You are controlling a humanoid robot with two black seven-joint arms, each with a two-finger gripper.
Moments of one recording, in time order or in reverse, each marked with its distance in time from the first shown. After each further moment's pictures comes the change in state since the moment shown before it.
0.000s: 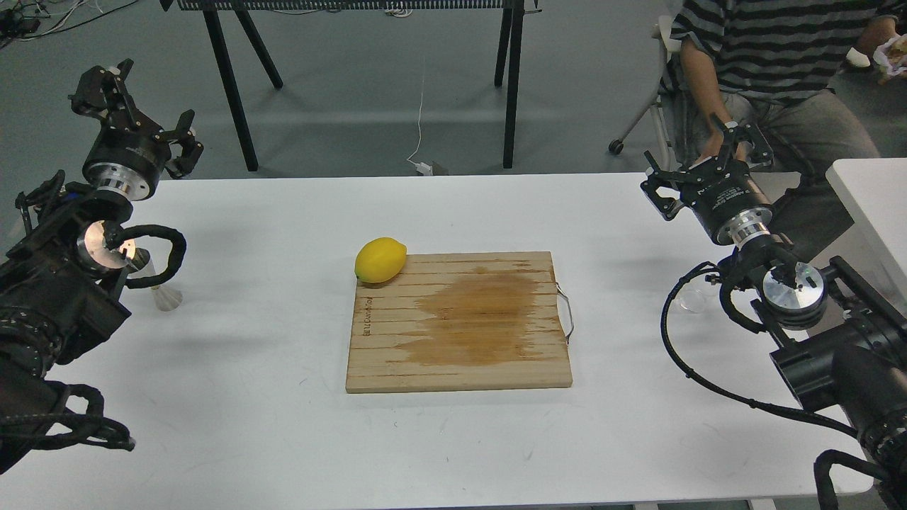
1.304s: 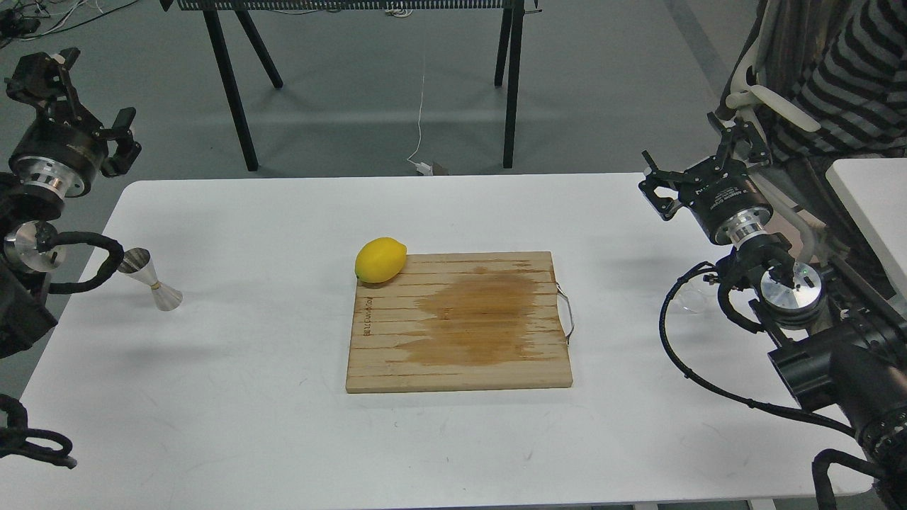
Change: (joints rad) left arm -0.010 0.143 0.208 -0.007 0.000 0.000 -0.046; right arm 0.000 0.004 -0.006 -0.003 0.000 0.006 0.000
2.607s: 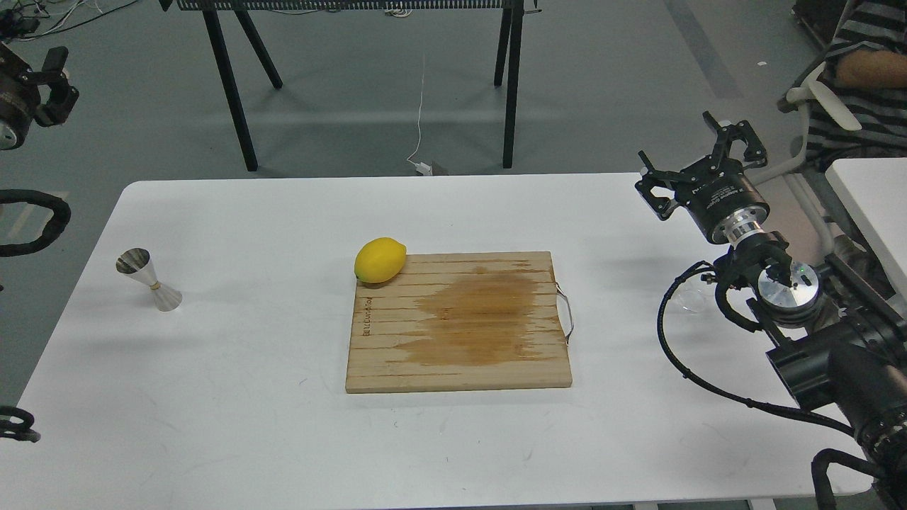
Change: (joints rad) left arm -0.081 0.092 0.036 -0.008 -0.051 0.000 -0.012; right arm 0.004 0.001 -0.007 0.012 -0.003 -0.011 -0.002
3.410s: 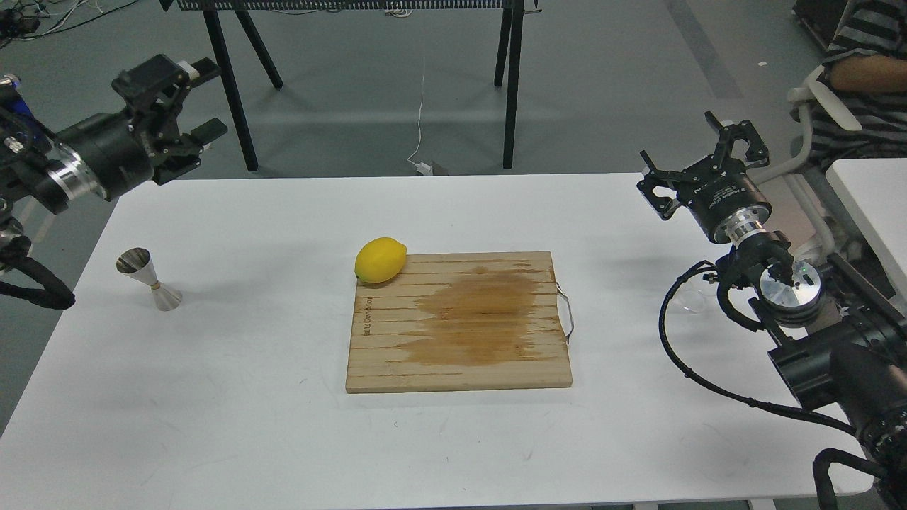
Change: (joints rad) left arm 0.145 0.327 0.134 -0.865 0.645 0.115 -0.042; right arm -0.001 -0.004 0.000 -0.002 0.000 -0.001 -0.001
